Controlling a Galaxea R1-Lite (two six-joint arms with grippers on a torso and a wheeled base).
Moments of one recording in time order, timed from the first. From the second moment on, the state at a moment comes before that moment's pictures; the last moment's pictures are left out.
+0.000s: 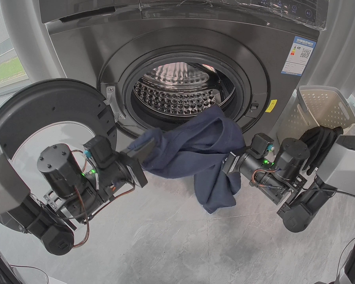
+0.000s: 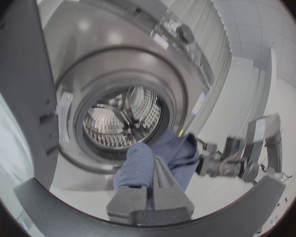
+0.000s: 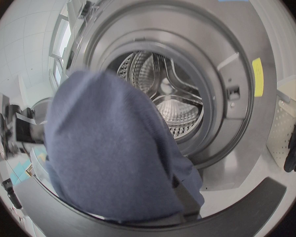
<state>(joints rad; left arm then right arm) -0.55 1.87 -0.50 -1.55 -0.11 -0.20 0.55 2.11 -0.72 -1.54 0.01 0.20</state>
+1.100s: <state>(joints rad) -0.61 2.13 -0.42 -1.55 -0.13 -0.16 0.61 2.01 -0.79 -1.54 0.00 0.19</state>
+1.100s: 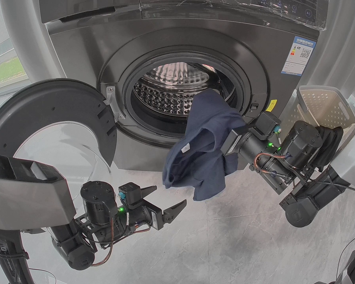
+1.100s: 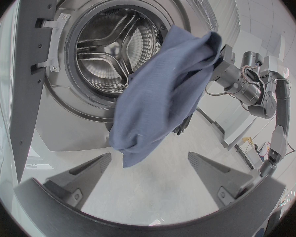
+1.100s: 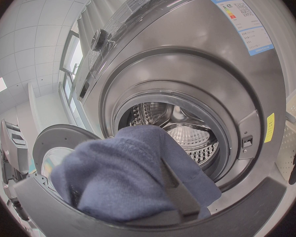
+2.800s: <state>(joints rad) -0.66 2.38 -0.94 -1.55 -0.10 -0.15 0.74 2.07 -0.83 -1.53 -0.08 0.19</state>
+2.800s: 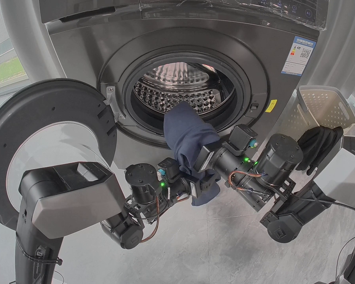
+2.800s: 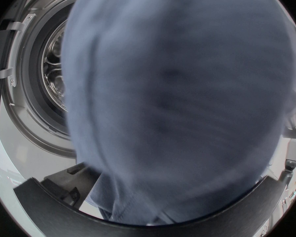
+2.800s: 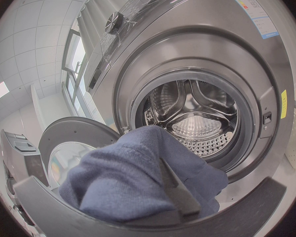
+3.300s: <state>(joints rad) -0.64 2.45 -1.03 -1.55 -0.04 -0.15 0.75 2.06 -0.81 -1.53 -0.12 0.20</state>
